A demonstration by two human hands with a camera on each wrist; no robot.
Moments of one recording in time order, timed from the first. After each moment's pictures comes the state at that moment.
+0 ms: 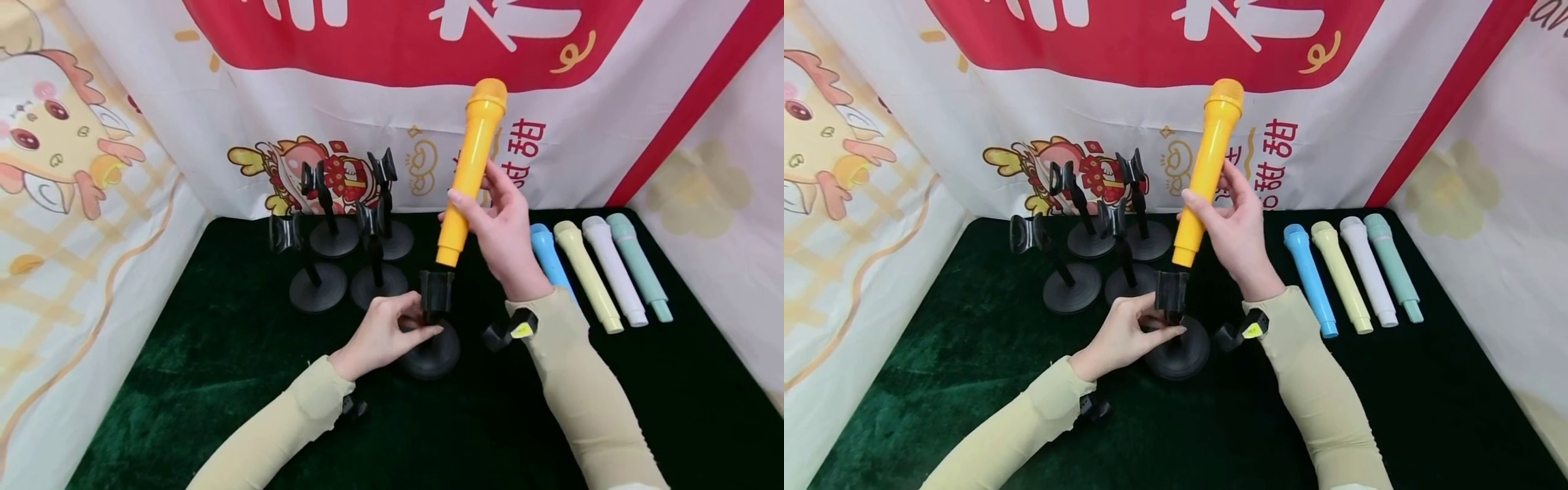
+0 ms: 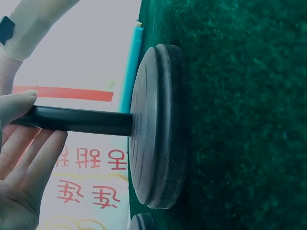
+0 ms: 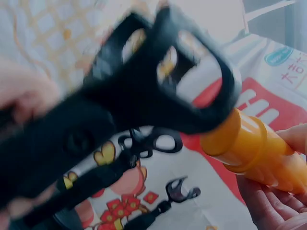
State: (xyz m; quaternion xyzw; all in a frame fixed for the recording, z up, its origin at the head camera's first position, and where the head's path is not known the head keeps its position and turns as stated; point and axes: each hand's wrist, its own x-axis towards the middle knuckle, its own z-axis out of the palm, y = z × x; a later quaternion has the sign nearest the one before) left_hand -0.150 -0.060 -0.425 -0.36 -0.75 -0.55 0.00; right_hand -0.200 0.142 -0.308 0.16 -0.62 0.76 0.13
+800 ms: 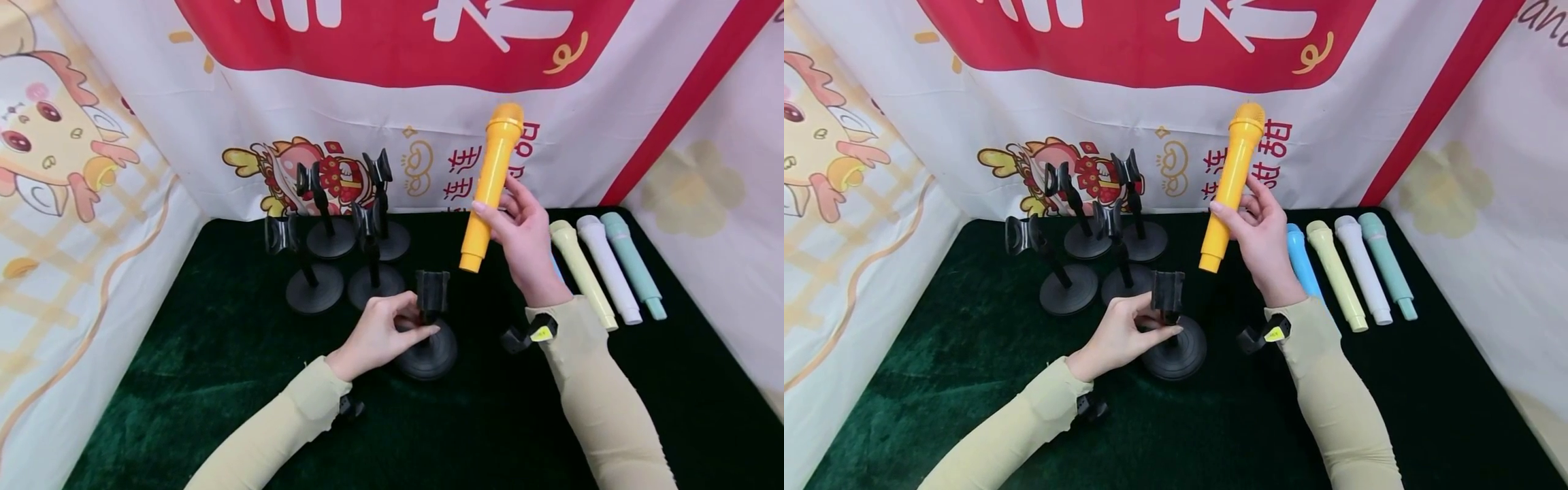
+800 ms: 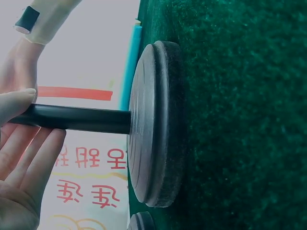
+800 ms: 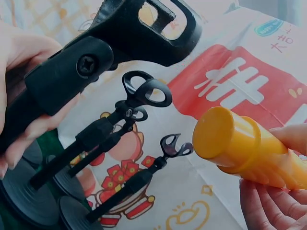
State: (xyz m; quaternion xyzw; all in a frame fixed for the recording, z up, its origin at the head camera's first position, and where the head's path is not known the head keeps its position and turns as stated) left_hand -0.150 -0.059 -0.423 -0.35 -0.75 -0.57 -0.02; right_hand -0.203 0.184 -0.327 0.05 -0.62 0.77 0.13
